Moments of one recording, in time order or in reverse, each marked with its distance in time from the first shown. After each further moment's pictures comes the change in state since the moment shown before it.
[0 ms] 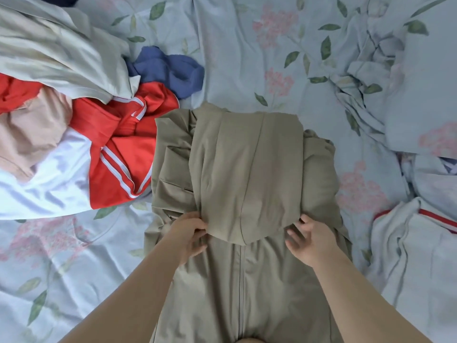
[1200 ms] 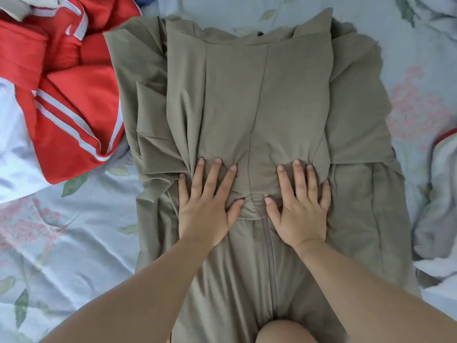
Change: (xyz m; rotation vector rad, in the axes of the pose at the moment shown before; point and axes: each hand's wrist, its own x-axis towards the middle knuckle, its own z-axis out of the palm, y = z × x) left_hand 0.090 -0.083 -0.027 1.752 0.445 1.350; right_hand 0.083 0.133 -0.022 -1.722 0.449 -1.316
